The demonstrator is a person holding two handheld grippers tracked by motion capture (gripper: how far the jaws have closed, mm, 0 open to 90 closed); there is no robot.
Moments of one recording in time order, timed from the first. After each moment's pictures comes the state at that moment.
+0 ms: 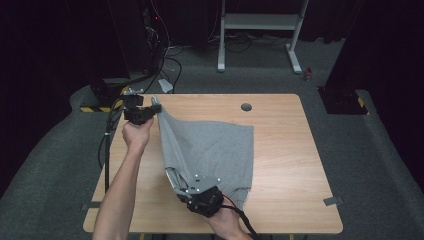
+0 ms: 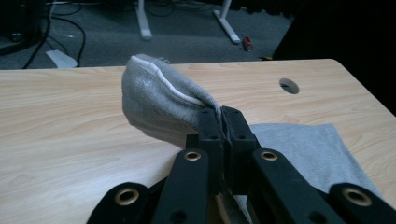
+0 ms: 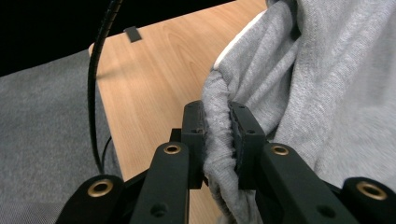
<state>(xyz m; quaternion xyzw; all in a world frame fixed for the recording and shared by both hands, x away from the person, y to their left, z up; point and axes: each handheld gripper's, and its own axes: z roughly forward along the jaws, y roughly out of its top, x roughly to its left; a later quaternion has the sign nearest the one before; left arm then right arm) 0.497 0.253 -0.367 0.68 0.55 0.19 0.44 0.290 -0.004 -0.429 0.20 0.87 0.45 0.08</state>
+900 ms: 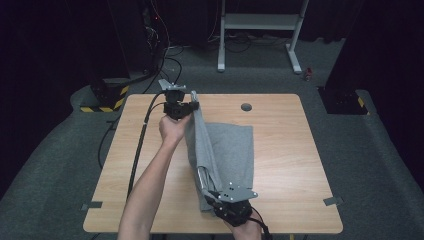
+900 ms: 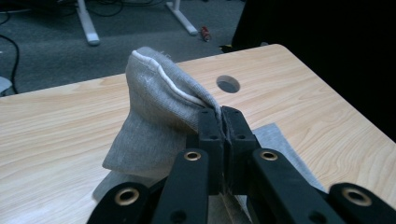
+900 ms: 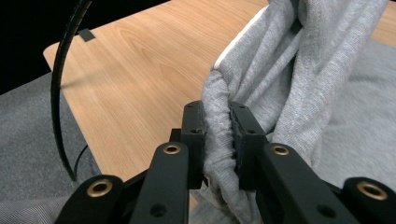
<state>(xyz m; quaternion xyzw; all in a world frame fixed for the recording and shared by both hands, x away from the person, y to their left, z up) 0.526 0.149 -0.371 0.73 0.48 0.15 0.45 0.272 -0.072 -0.448 0.29 0.83 0.46 0.13</state>
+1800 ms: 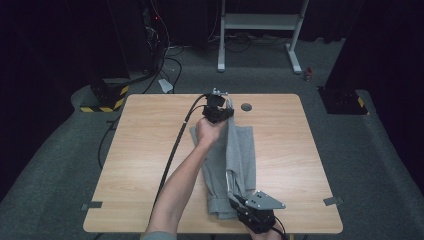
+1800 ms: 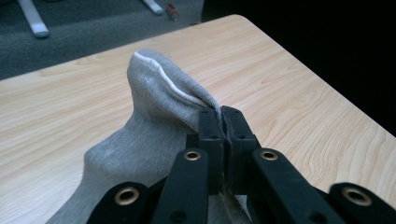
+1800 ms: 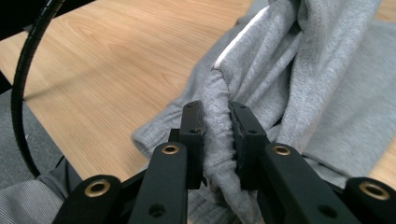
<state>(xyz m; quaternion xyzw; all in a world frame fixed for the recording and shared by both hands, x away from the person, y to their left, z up) 0.551 0.038 -0.407 0.78 0.43 0.12 0.43 0.260 -0.132 -0.475 0.37 0.80 0.45 0.15</state>
